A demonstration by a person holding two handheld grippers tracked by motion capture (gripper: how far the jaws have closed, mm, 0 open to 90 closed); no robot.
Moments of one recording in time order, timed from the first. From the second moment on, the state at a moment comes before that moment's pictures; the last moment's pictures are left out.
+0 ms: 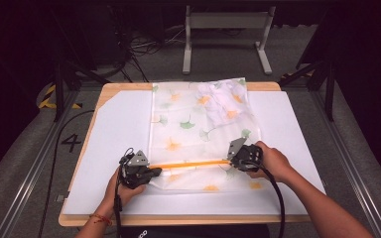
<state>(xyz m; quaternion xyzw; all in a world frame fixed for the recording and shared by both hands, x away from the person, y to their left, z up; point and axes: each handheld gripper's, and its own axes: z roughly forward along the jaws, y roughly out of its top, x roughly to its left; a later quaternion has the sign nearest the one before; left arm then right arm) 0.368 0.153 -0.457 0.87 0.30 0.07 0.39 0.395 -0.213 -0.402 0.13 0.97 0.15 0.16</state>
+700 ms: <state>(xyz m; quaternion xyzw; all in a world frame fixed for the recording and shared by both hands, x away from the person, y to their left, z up) 0.371 0.159 -0.458 0.86 0.31 0.06 0.40 0.391 -0.317 -0.405 0.24 0.94 0.18 0.16</state>
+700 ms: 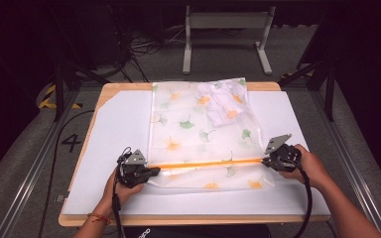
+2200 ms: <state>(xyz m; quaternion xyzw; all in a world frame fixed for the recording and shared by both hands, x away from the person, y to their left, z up) 0.342 0.240 -0.449 0.83 0.33 0.18 0.42 0.324 -0.370 -0.424 0.34 0.83 0.37 0.24</state>
